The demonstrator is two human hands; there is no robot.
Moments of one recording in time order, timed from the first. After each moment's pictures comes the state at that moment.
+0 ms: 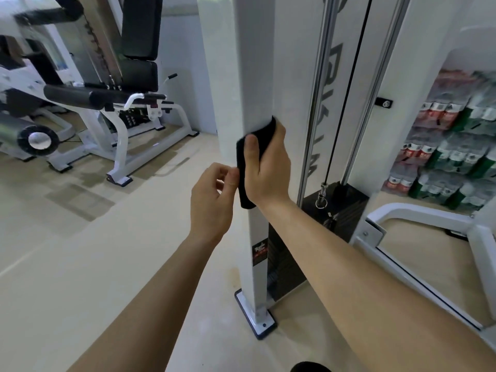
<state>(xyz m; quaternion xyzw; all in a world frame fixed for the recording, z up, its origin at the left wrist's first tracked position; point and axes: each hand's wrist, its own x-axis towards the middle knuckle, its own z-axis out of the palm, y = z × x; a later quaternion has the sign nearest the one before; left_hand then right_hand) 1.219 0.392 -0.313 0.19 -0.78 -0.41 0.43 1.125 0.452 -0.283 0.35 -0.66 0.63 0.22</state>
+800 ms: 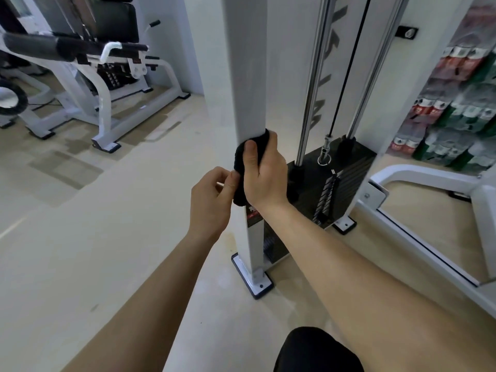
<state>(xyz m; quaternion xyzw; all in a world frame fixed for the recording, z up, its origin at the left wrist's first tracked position) 1.227 0.406 -0.409 0.24 -0.79 -0.46 0.34 1.133 0.465 -0.395 0.31 -0.71 0.62 0.12</state>
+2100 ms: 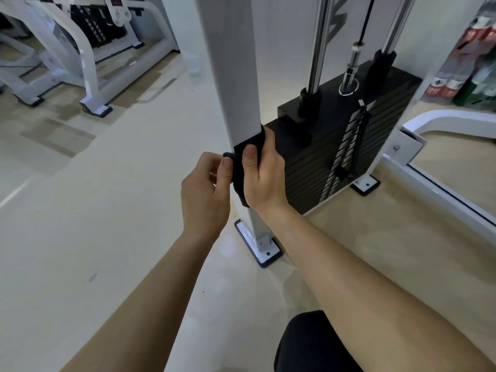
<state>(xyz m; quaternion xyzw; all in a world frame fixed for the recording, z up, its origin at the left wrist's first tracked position) 1.231 0.416 -0.526 0.29 -0.81 -0.37 0.35 1.131 0.465 -0.559 0.32 -0.67 0.67 0.05</state>
